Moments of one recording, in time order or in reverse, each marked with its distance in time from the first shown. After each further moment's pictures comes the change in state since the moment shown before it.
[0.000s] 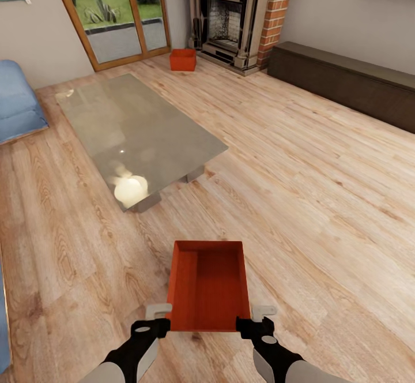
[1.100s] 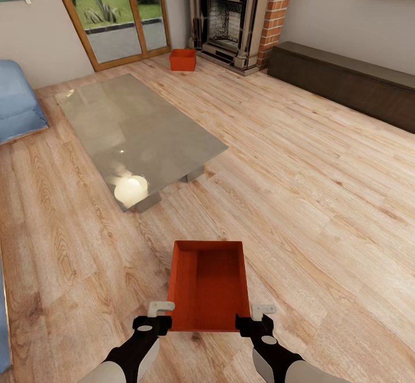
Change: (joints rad) left arm 0.000 0.000 -0.045 -0.013 -0.036 -0.012 0.001; right arm 0.000 0.002 0.000 0.000 -0.002 -0.032 0.002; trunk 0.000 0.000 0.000
